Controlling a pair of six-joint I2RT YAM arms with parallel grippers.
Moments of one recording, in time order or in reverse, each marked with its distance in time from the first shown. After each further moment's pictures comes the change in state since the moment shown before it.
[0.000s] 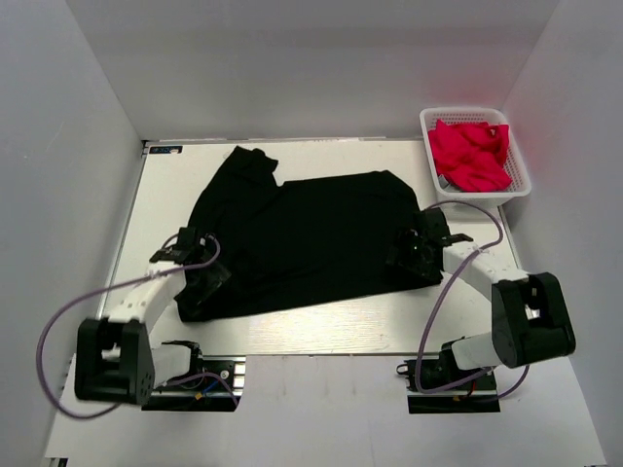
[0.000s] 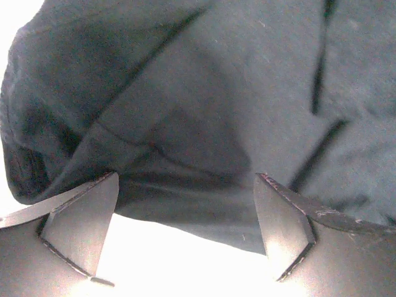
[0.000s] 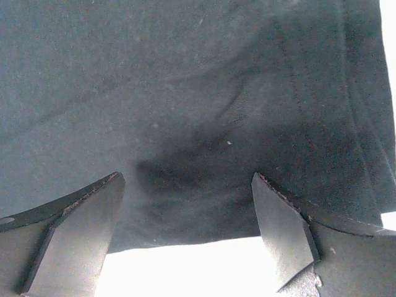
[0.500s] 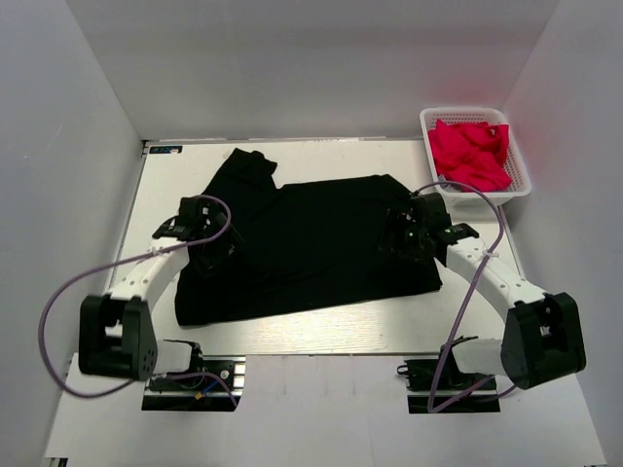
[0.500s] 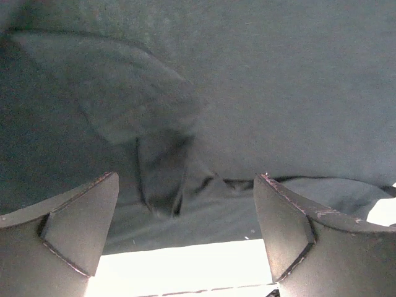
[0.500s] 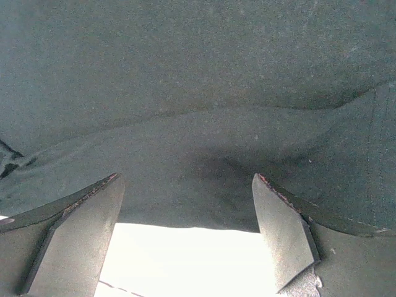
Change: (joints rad) left arm -0.027 0.024 0.177 0.111 0.229 0.110; right arm 0.084 -0.140 0.114 -0.109 -0.110 -0.003
